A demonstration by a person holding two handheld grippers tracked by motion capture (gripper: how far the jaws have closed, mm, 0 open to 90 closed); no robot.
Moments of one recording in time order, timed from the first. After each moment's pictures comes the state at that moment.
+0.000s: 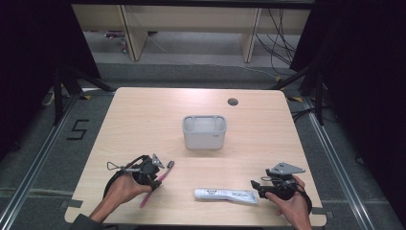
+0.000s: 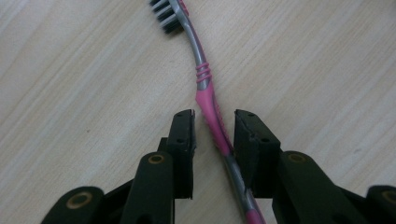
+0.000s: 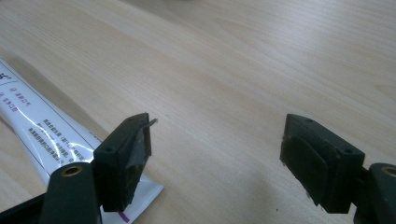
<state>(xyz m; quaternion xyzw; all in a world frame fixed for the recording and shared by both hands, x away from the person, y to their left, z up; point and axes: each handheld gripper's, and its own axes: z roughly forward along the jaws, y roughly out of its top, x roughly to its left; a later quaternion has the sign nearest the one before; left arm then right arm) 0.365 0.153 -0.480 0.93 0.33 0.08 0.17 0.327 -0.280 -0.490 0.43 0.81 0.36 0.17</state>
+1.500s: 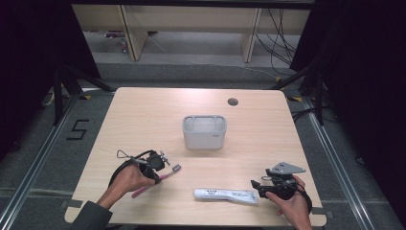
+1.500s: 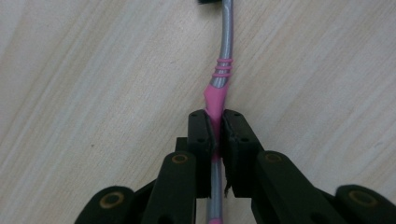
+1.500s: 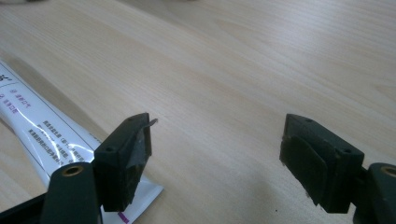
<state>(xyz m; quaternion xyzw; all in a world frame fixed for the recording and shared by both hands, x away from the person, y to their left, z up) 0.385 0.140 -0.480 0.95 0.29 0.05 0.10 0.328 -0.280 -0.490 0.43 0.81 0.36 0.17</state>
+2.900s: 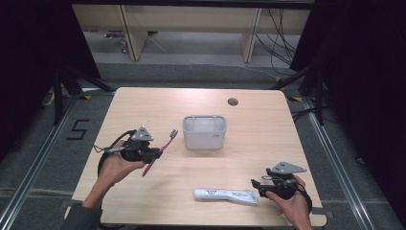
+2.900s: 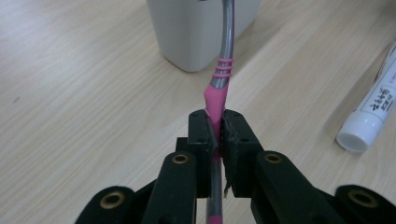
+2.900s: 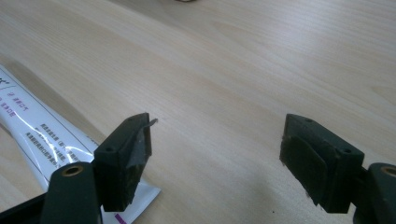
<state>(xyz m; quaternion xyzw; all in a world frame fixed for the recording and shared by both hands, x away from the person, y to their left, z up) 0.389 0.175 -0.412 0.86 0.33 0.13 0.36 0.329 -0.281 -0.490 0.43 0.81 0.36 0.17</state>
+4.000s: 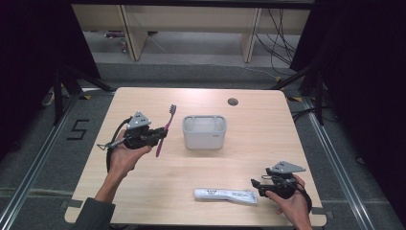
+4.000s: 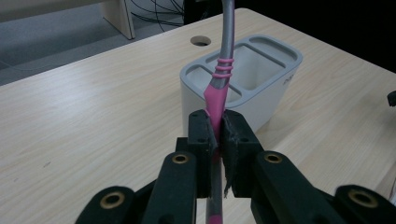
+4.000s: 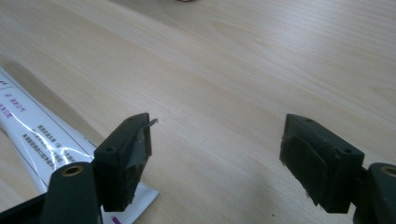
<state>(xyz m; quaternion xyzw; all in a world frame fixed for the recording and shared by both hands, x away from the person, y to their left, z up) 0.411 0.163 -0.394 0.77 0.38 0.19 0.48 0.331 -0.281 -0.490 0.43 0.81 0.36 0.17</state>
